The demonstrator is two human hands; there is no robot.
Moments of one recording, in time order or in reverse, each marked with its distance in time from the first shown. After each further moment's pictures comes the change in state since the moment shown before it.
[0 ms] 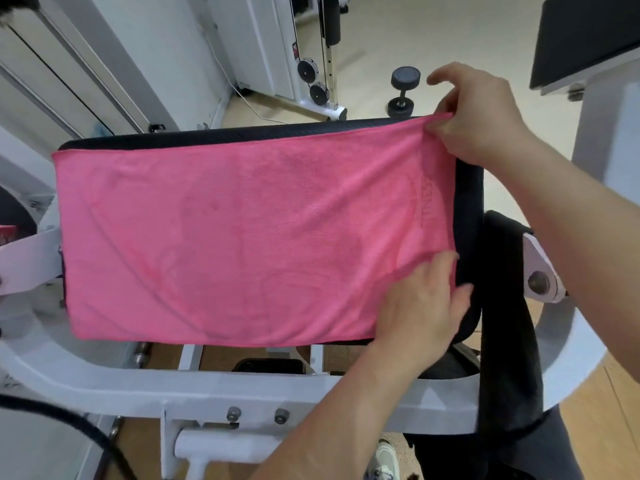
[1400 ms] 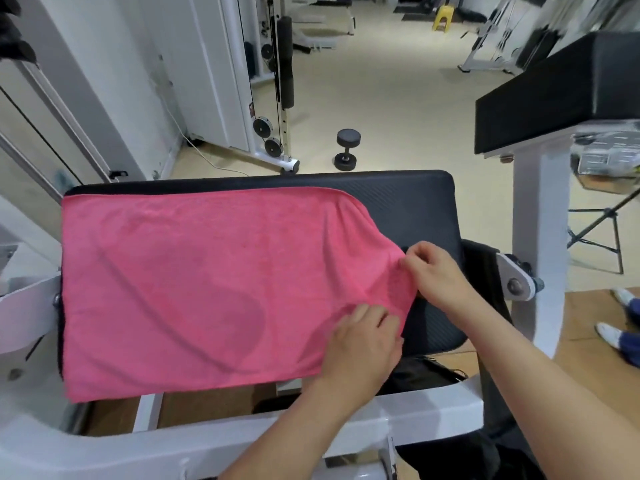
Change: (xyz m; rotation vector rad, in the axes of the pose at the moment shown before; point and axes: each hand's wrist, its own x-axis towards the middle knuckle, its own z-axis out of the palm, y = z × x) left_hand -0.054 -0.096 -0.059 0.295 0.100 0.402; right_hand -0.144 -0.044 0.062 0.301 -0.059 0.461
